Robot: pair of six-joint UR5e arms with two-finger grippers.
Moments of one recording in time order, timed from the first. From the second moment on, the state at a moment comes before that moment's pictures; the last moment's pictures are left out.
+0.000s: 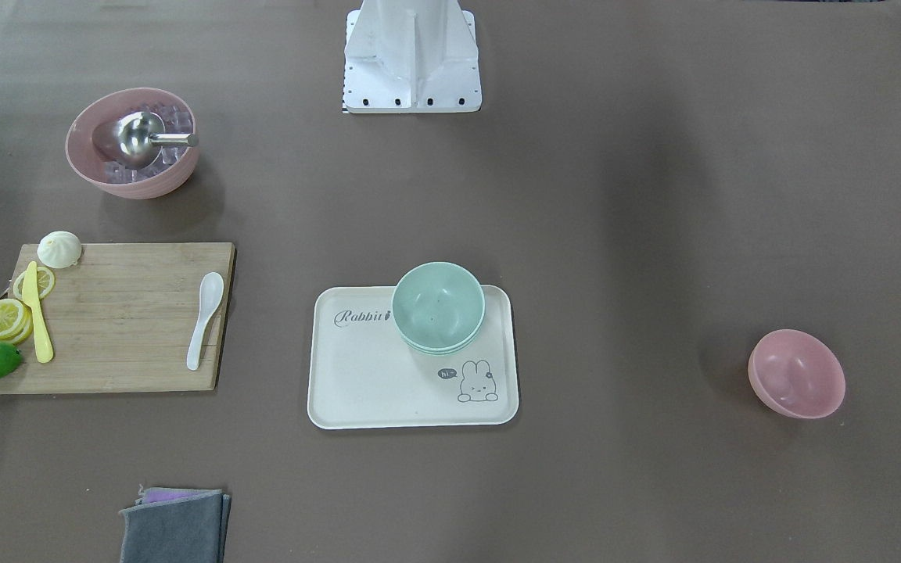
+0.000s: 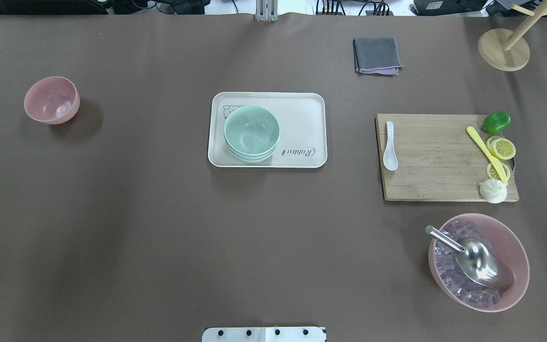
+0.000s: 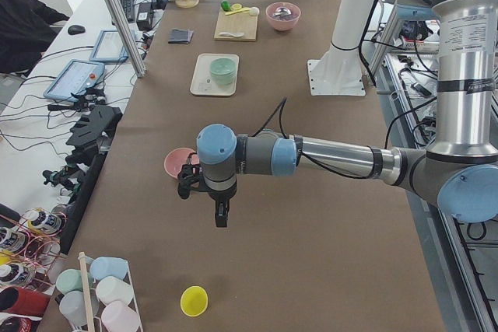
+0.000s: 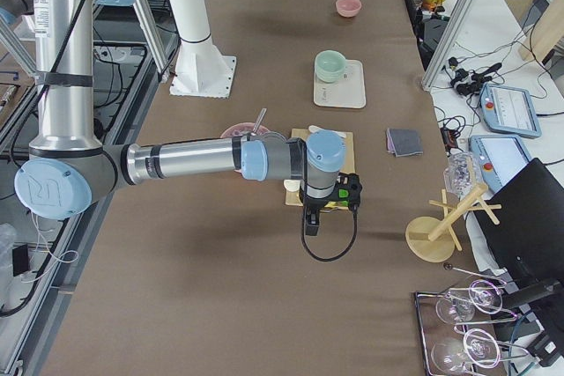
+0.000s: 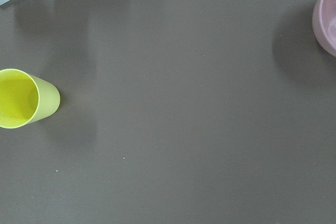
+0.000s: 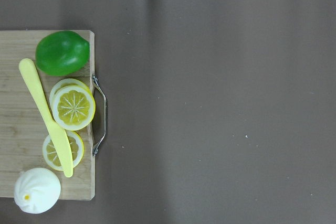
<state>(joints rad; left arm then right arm) -1.60 -1.50 -1.78 -1.47 -2.36 -0.02 1.51 -1.62 1.77 -1.68 2.38 0.08</state>
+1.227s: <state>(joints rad) -1.59 -1.50 -1.79 -1.47 -2.36 -0.03 1.51 -1.62 1.79 -1.68 2.38 0.09</state>
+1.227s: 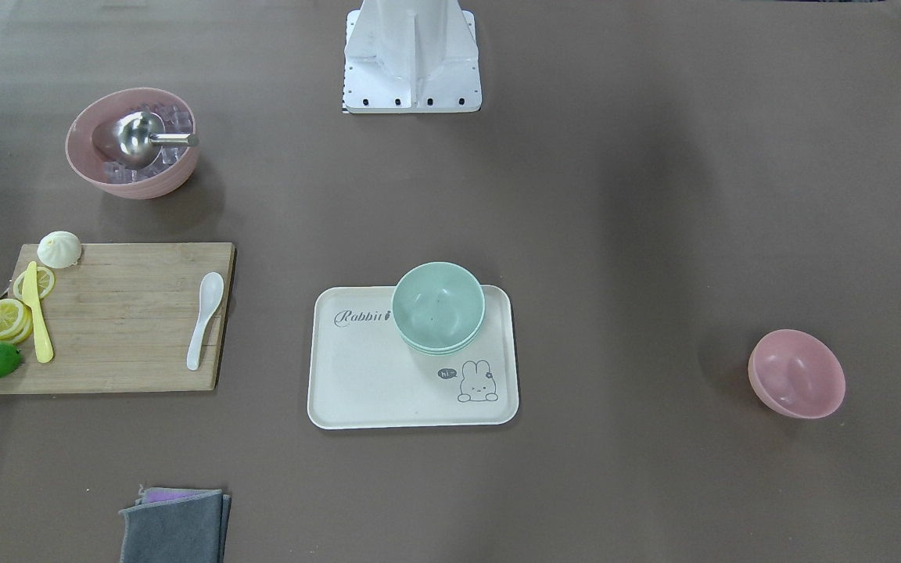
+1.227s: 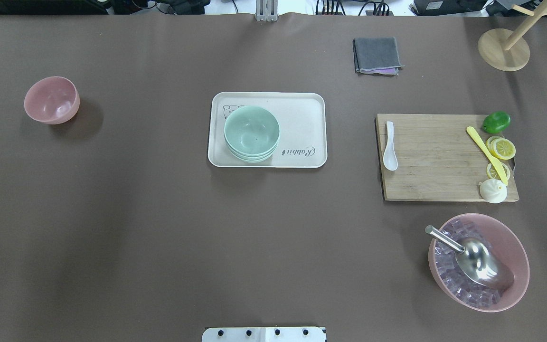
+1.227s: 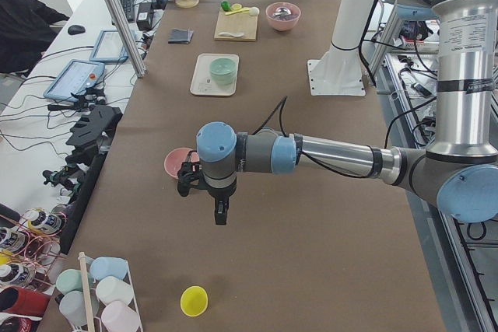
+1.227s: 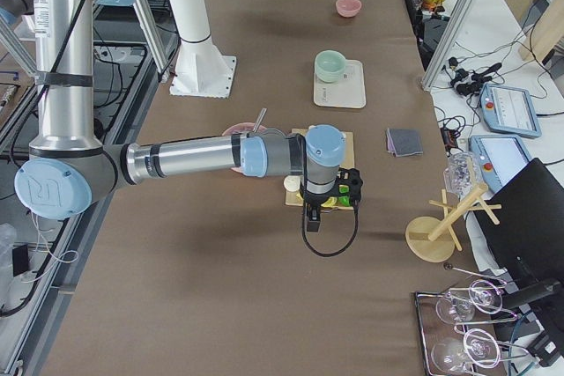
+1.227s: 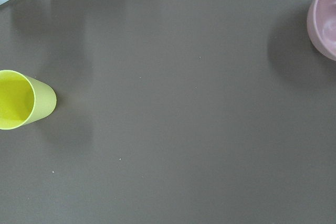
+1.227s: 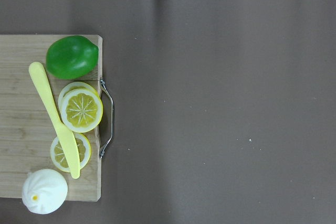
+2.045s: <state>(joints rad) -1.59 -1.51 -1.79 -1.47 -2.36 -0.03 1.51 -1.62 1.79 -1.68 2.38 0.09</state>
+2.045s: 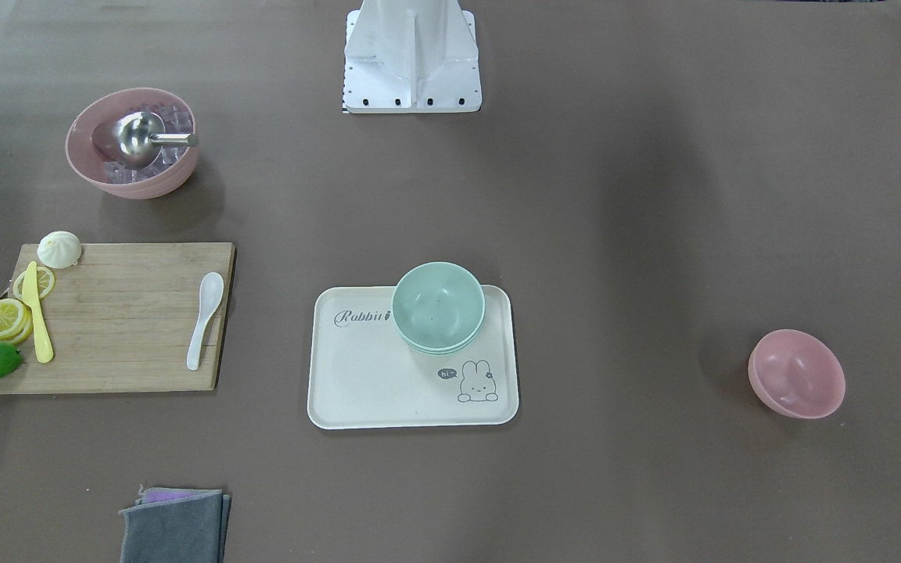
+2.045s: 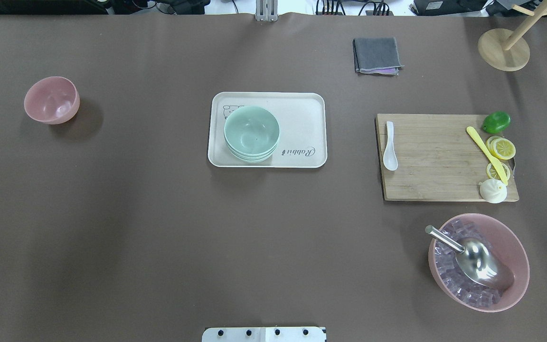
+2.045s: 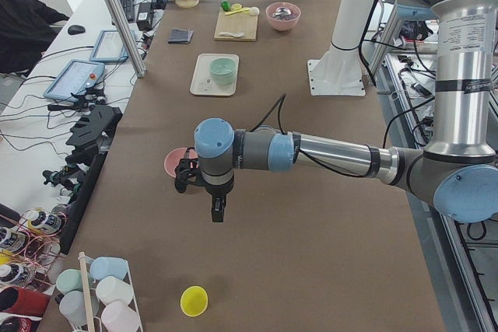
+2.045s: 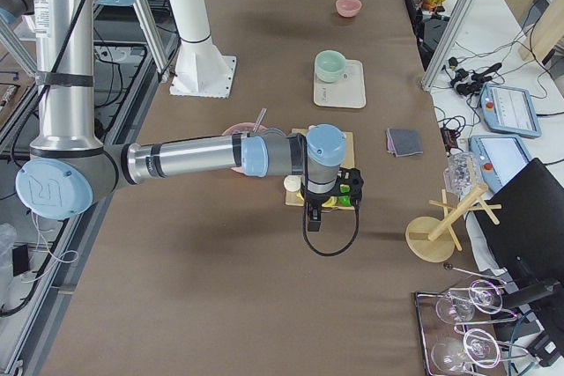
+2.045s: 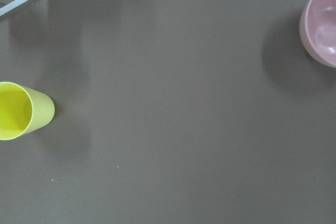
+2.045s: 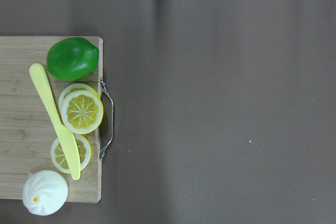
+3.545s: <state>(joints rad) -1.42 -1.72 -1.68 -1.62 -2.36 -0.16 1.51 -1.62 1.81 -1.67 2.38 0.08</state>
